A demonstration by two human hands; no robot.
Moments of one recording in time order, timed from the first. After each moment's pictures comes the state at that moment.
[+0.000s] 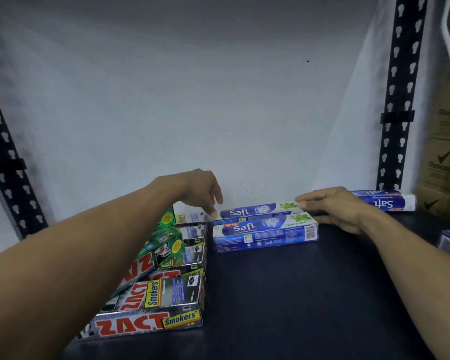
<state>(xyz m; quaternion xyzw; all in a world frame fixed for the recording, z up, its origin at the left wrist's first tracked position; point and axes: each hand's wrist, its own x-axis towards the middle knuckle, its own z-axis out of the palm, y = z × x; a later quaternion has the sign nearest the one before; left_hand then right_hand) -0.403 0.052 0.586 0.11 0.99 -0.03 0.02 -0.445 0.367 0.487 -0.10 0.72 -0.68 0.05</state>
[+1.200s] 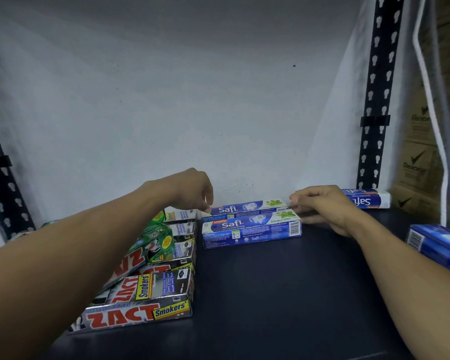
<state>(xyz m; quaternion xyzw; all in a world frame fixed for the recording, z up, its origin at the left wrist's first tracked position) -0.386 0.059 0.579 0.15 0.99 -0.04 -0.05 -0.419 0.373 0.486 -0.09 0.73 -0.68 -0.01</state>
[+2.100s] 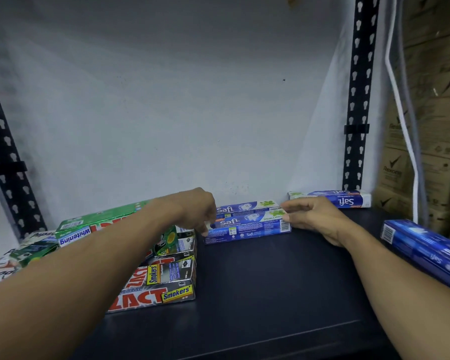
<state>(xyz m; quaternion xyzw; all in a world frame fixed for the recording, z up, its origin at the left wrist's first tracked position) -0.333 0.079 0.565 0.16 0.98 -0.12 0.00 -0.380 0.377 0.476 -0.12 0.74 -0.66 0.01</state>
